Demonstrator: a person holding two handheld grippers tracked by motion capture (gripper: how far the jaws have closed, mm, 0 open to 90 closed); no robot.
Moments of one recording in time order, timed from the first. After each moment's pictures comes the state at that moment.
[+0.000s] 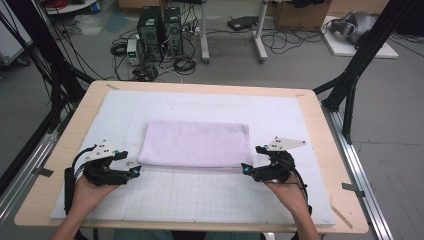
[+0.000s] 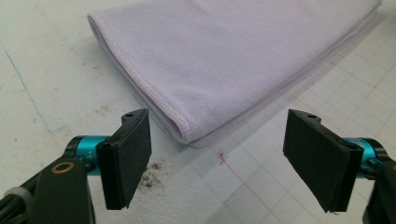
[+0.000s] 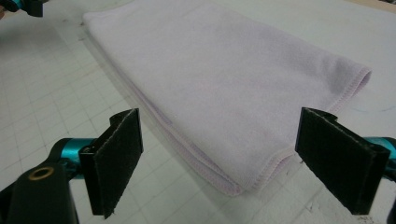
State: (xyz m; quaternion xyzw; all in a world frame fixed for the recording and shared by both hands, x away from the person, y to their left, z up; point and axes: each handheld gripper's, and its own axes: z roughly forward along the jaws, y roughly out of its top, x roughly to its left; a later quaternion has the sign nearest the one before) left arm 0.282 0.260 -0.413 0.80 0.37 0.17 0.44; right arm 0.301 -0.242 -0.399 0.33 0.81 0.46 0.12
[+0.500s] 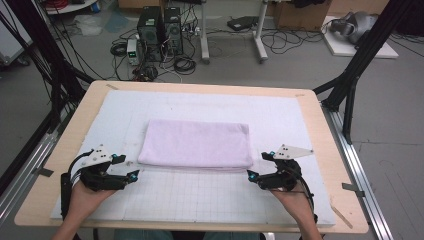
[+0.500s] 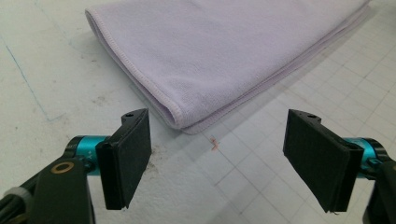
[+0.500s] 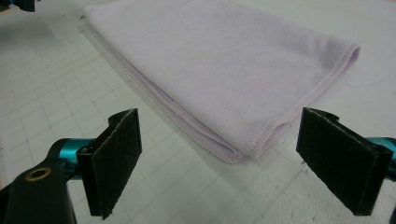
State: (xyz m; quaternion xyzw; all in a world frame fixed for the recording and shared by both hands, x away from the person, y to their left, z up) left arm 0.269 0.263 -0.415 0.80 0.37 0.17 0.45; right arm 0.282 -0.258 -0.406 0.34 0.81 0.47 0.13
